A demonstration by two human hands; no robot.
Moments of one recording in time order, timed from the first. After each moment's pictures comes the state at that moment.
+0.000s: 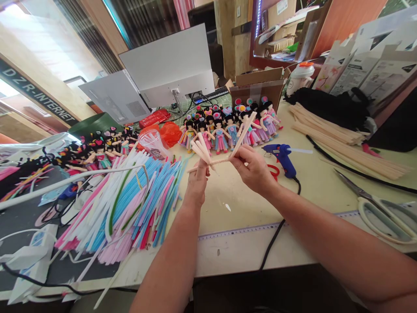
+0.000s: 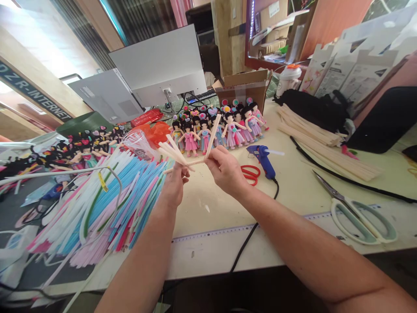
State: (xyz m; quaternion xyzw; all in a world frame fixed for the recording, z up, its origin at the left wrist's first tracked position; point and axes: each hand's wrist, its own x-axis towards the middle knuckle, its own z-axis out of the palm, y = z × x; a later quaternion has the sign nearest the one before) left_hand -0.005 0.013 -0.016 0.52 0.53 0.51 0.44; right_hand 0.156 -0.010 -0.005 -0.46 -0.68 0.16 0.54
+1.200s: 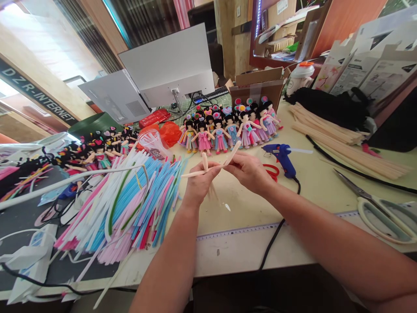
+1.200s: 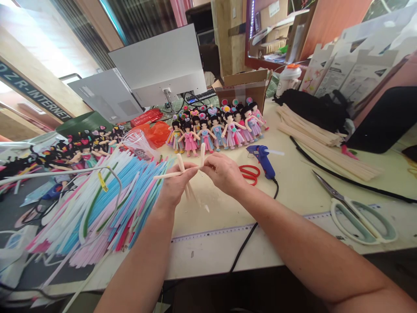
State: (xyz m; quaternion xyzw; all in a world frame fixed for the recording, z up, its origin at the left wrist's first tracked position) left_hand -0.009 0.010 -0.014 0.62 0.45 0.49 0.42; right_hand 0.157 -0.006 -0.011 -0.50 -0.73 0.18 0.44
